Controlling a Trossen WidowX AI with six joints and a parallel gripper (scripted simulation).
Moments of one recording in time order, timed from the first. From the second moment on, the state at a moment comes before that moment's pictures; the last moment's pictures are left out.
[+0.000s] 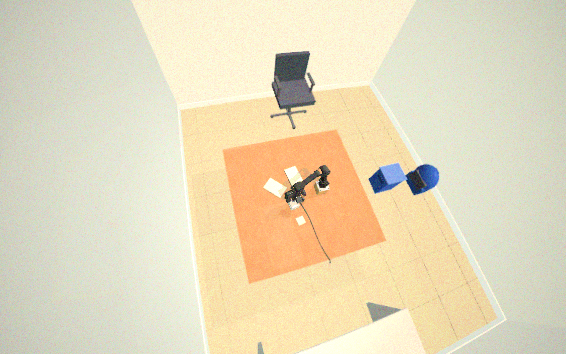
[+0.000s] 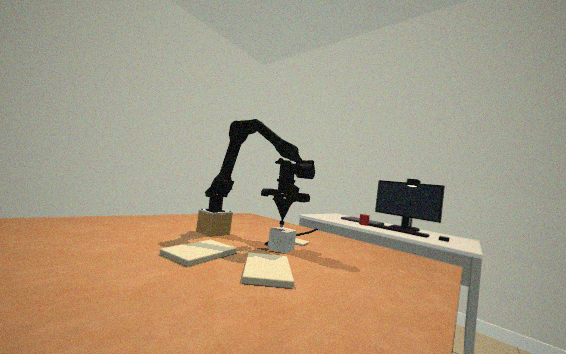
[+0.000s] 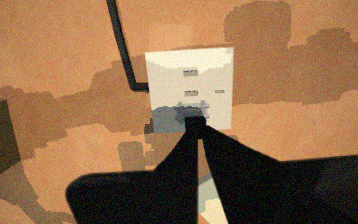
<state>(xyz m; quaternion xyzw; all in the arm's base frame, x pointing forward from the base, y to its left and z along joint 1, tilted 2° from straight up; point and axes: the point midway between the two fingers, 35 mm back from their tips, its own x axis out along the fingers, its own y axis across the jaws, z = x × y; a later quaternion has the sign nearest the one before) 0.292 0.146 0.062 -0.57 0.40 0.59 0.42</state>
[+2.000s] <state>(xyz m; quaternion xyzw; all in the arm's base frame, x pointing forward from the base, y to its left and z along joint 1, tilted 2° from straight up) 0.292 0.147 0.055 -0.57 0.39 0.59 0.42</state>
